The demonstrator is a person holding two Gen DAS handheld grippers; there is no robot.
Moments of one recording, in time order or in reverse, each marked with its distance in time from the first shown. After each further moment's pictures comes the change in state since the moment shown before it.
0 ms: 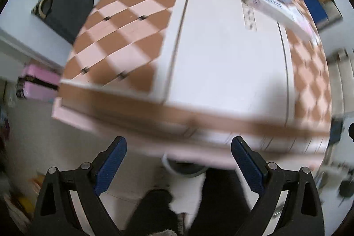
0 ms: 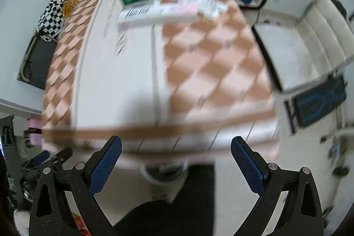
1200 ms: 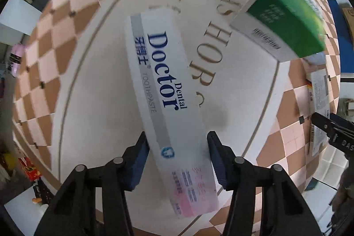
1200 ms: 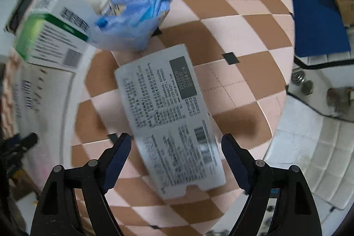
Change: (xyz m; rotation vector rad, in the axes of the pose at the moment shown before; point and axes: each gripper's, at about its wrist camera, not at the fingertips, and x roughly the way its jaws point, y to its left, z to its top) left arm 0.078 -0.101 0.192 -0.225 0.197 0.015; right arm 0.222 -0.019 0.289 -0.449 0.280 -0.029
